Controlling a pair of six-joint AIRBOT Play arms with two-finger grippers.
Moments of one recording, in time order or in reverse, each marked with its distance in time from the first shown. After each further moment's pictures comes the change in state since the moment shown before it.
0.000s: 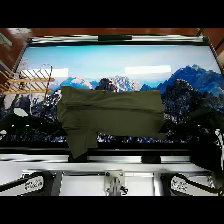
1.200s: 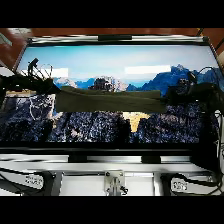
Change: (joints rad) left arm -0.001 -0.368 0.816 -0.107 -0.019 -0.050; right arm 0.145 -0.118 0.405 0.069 0.317 -0.113
